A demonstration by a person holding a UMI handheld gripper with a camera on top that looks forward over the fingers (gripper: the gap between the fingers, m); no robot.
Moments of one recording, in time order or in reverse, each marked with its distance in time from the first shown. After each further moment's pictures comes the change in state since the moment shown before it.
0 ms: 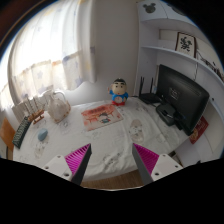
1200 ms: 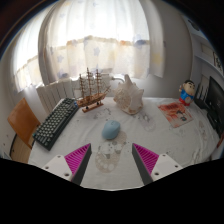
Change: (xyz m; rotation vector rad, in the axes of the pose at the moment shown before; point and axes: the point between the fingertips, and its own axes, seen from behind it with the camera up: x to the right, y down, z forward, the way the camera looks) arm -0.432 0.074 0.067 -0.001 -0.249 -0.141
